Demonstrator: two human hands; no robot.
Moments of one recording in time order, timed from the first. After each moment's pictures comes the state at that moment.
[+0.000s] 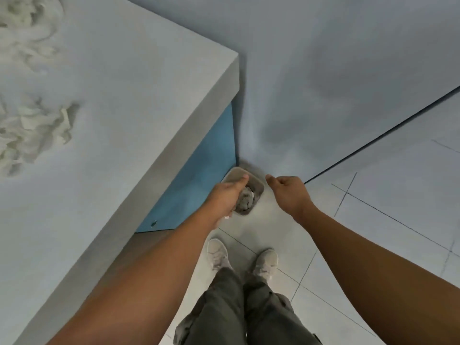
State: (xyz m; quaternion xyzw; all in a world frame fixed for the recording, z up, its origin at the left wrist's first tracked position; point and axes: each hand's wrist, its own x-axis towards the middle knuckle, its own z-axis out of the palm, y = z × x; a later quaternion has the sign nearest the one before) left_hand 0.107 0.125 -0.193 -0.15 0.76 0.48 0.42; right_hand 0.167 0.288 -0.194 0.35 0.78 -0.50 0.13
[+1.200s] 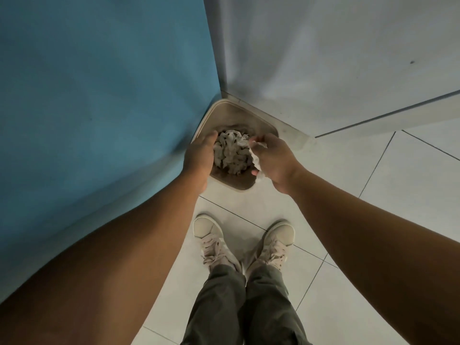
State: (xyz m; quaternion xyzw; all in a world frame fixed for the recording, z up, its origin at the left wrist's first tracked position) left_hand 0.035 0.131 -0.579 -0.23 0.74 0.50 0.39; right_hand 0.107 0.274 -0.549 0.45 0.58 -0.65 0.18
